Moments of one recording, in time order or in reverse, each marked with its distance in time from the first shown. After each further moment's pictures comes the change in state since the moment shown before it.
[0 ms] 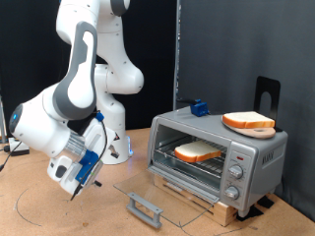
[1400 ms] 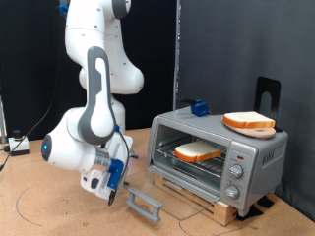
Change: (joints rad) arm -0.022 0.029 0.085 -0.178 0.085 -0.064 -0.170
